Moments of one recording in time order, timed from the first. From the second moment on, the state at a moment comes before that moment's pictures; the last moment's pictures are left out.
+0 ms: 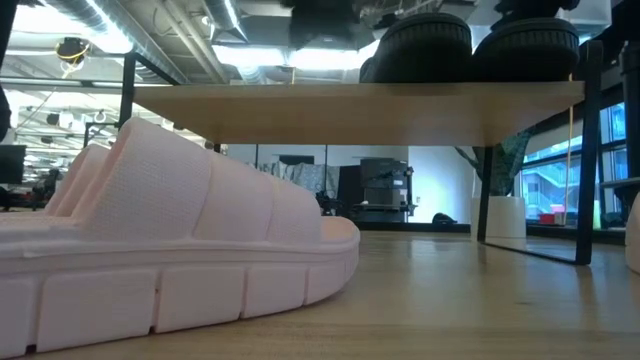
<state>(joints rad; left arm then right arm) 0.03 1.66 1.57 -0.63 0.10 -0.16 -0.25 0.65 0.96 -0.77 -0.08 0.23</state>
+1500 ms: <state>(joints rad) -0.07 1.81 1.57 -0.38 -0.10 -0.23 -0.25 0.71 0.96 -0.74 -0.08 0.25</state>
